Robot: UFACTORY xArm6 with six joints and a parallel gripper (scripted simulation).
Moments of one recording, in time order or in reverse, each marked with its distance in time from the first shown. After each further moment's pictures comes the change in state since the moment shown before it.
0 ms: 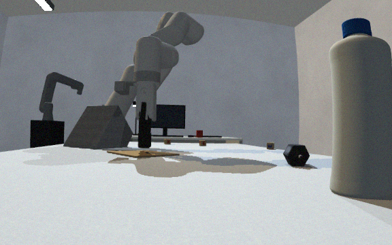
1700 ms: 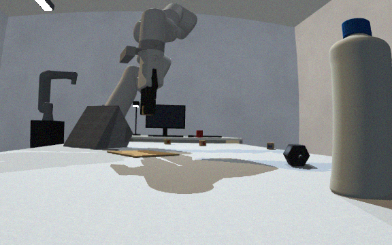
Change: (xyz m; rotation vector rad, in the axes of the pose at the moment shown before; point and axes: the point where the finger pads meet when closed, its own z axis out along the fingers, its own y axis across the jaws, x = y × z) arm -0.006 -0.001 -0.089 -0.003 0.007 -0.392
